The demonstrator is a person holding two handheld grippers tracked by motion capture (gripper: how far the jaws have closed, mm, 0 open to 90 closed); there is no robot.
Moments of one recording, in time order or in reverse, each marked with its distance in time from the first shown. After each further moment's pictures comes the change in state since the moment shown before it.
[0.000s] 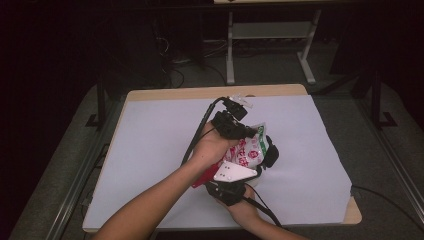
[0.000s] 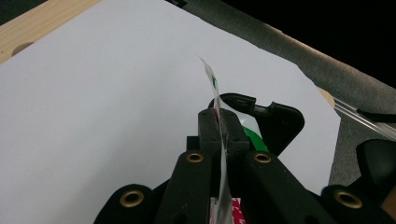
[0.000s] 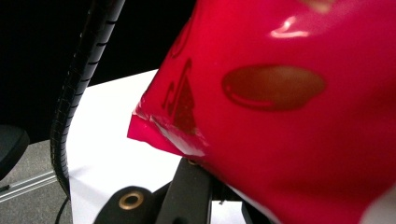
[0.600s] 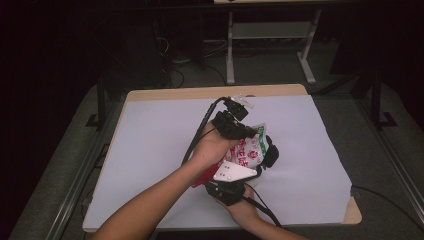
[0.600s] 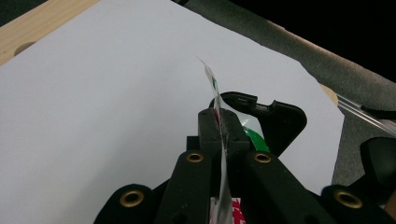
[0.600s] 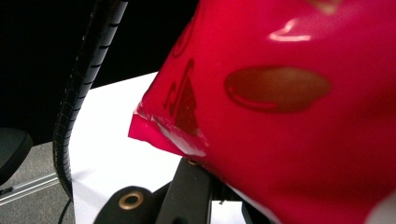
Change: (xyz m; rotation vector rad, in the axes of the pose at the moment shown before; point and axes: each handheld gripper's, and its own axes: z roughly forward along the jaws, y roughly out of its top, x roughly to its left) left arm -0.001 0.001 0.001 0.009 0.008 0.011; right arm 0.000 0.001 0.001 -0.004 0.006 0.005
